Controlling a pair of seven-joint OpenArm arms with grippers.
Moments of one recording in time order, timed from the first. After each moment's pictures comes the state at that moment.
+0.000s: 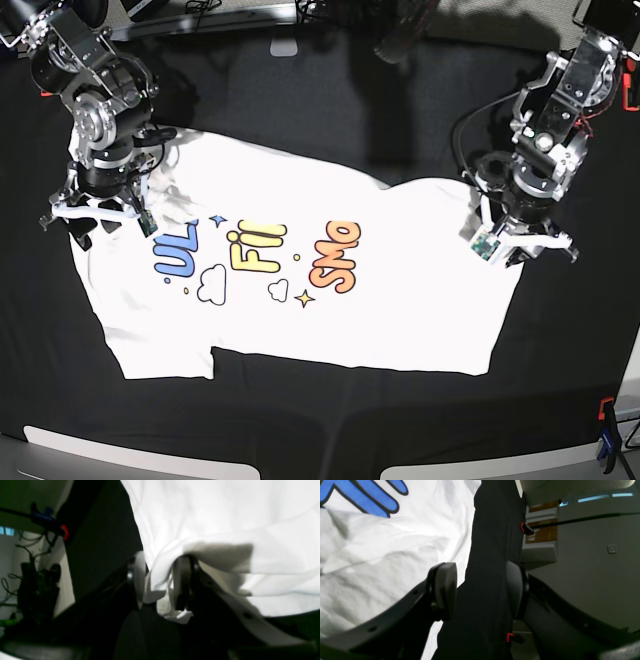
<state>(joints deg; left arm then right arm) 2.1 -29.6 23.8 96.6 12.4 0.5 31.7 -7.9 43.3 -29.0 105.1 -28.0 -16.2 -56.5</state>
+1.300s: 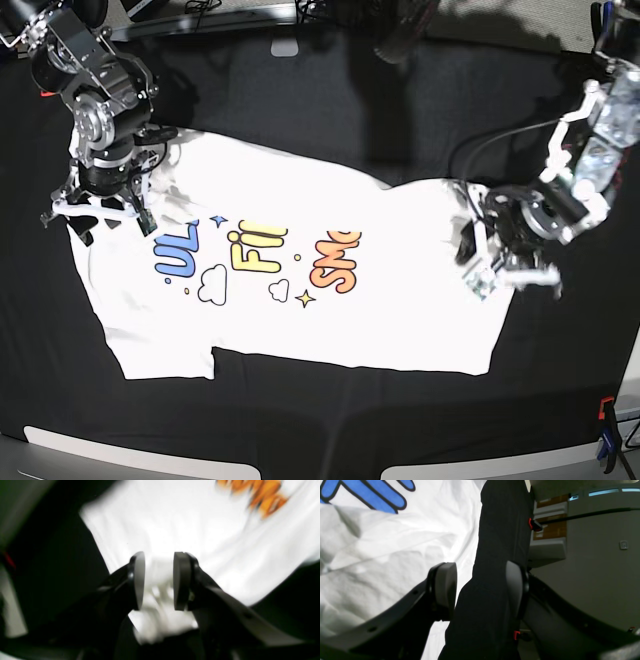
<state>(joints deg) -5.4 -32.0 23.9 101.2 -13.1 -12.0 45.5 -7.9 43.3 -29.0 105.1 -25.1 -16.4 -56.5</state>
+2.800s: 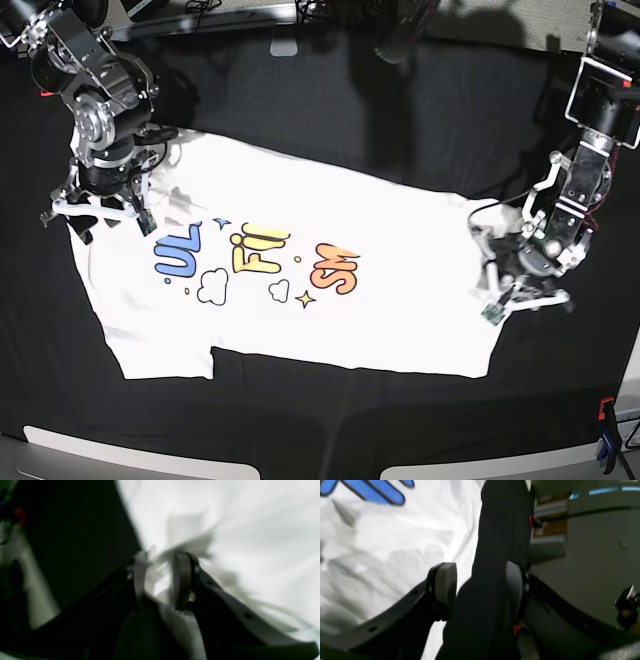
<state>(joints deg) -17.8 -26.1 23.8 69.7 6.7 -11.8 36.2 -7.9 43.3 -29.0 105.1 -25.2 -16.4 -59.4</state>
